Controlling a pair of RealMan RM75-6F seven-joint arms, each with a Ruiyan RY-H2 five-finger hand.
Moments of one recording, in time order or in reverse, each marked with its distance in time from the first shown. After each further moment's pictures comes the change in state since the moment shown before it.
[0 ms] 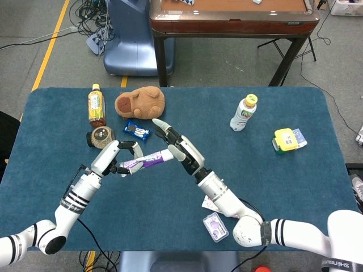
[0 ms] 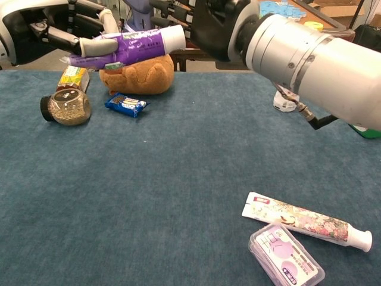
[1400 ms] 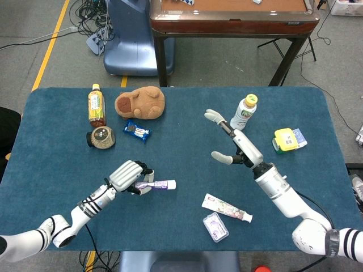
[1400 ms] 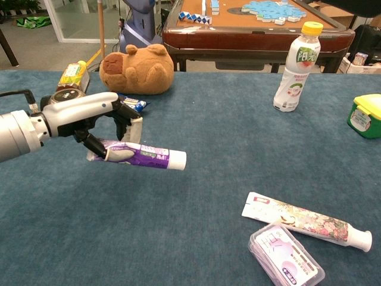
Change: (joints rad) left arm -0.063 -0.289 0.220 0.529 0.298 0.020 0.118; right arm -0.182 0.495 -0.114 -0.187 -0.093 0.085 -0.308
